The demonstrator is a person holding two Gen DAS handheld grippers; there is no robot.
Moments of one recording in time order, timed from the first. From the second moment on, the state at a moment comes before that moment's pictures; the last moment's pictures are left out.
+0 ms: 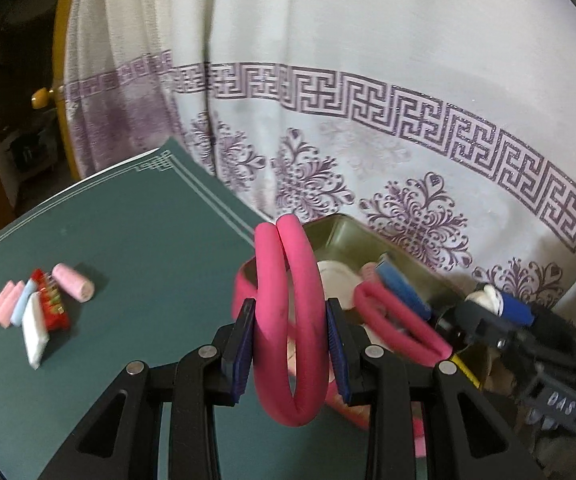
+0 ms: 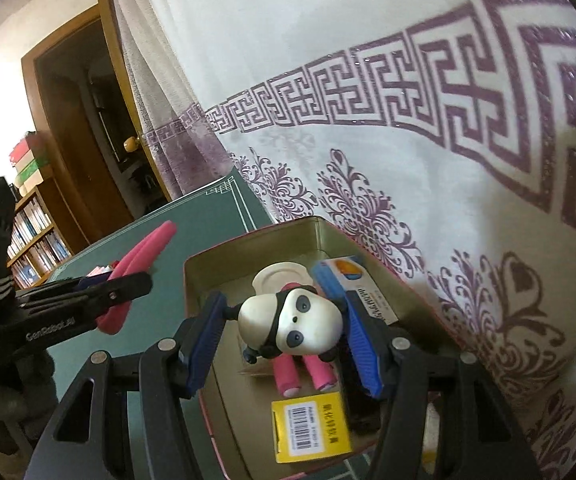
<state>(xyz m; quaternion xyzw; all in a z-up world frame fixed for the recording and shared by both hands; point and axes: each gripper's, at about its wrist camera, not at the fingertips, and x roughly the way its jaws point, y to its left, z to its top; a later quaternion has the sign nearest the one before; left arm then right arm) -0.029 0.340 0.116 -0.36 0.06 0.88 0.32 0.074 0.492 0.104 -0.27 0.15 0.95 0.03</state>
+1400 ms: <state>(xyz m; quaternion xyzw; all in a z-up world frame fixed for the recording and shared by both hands) -0.058 0.282 0.110 -0.36 0.00 0.90 0.25 0.067 0.472 0.105 -0.28 0.16 0.95 0.01</state>
